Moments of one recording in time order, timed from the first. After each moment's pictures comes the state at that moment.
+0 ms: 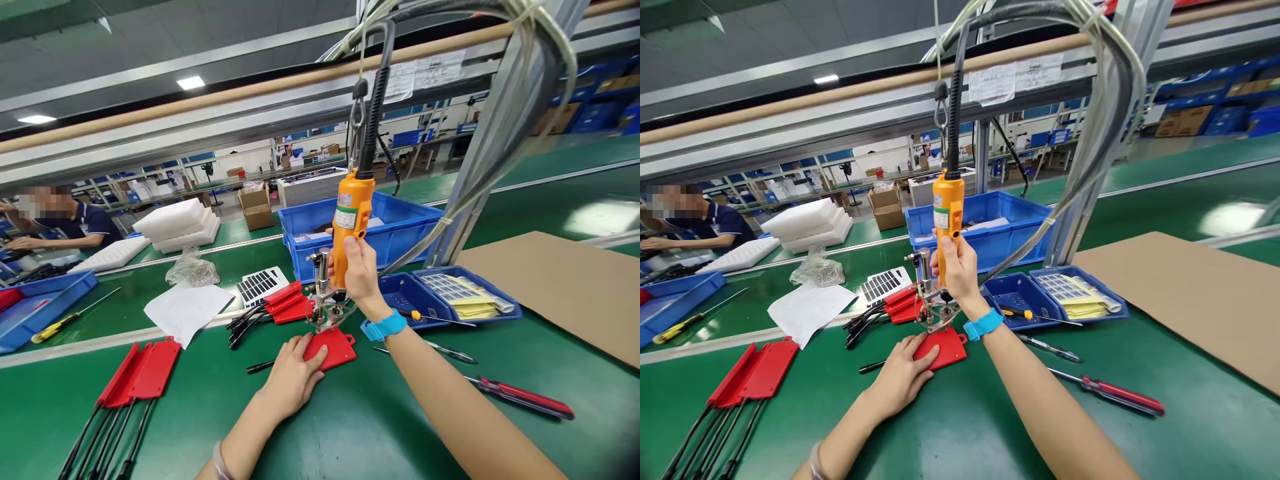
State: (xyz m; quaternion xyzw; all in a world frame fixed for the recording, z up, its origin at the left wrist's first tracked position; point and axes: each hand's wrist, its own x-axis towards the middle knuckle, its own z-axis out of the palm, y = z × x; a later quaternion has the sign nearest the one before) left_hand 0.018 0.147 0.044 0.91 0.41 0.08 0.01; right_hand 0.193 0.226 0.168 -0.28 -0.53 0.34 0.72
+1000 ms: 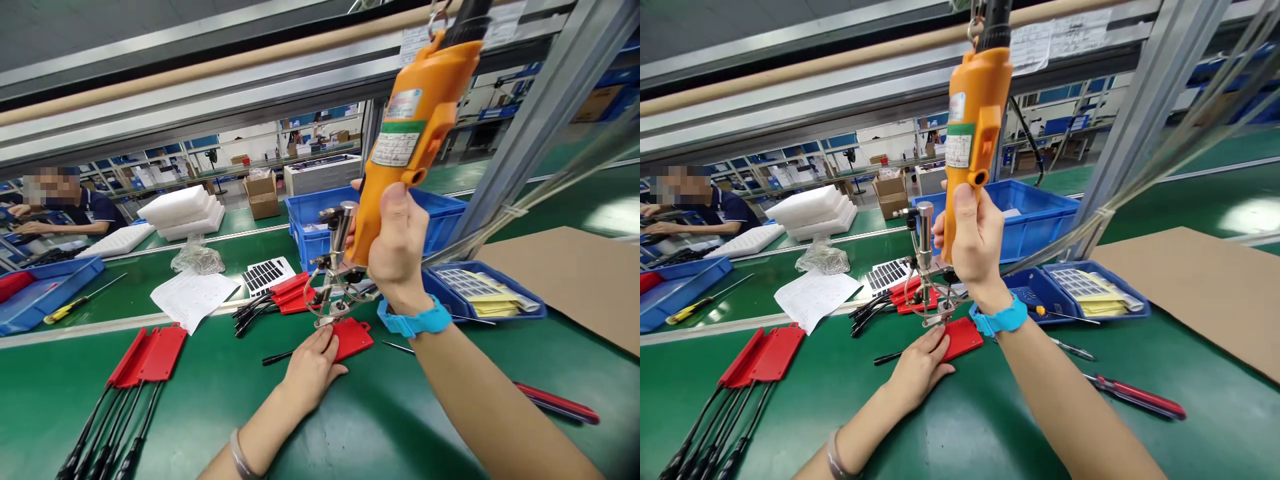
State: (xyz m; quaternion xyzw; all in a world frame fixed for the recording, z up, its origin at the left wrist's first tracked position) left_hand 0.041 0.146 0.033 0.90 0.42 0.12 0.01; right_hand 0.180 0.197 0.227 -0.23 -0.53 0.27 0.77
